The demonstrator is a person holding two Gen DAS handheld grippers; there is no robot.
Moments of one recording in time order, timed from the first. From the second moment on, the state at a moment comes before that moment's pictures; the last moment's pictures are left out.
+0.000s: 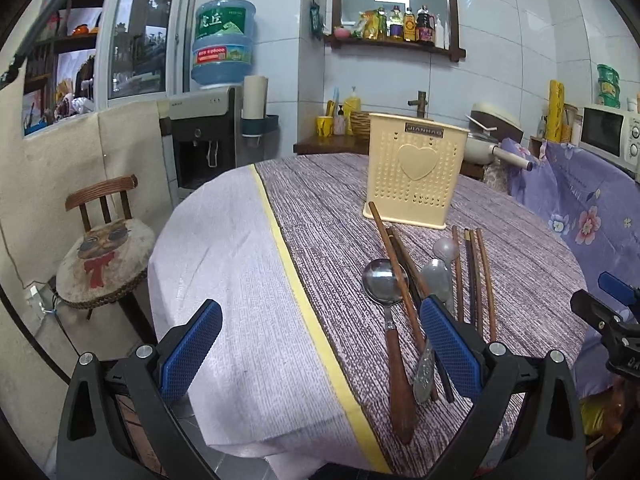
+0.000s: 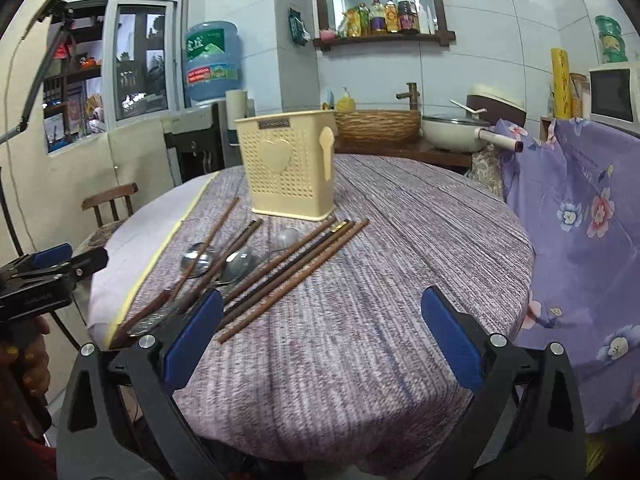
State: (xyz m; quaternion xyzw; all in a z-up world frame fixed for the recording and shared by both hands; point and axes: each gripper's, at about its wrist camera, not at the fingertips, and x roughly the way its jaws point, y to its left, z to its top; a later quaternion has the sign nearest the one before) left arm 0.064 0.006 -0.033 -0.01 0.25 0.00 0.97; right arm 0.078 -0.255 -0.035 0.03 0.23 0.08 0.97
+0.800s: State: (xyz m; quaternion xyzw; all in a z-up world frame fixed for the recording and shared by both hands) left arm 0.178 0.002 -0.018 -0.04 0.36 -0.06 0.93; right arm 0.248 -0.254 -0.051 0.09 0.42 0.04 0.90
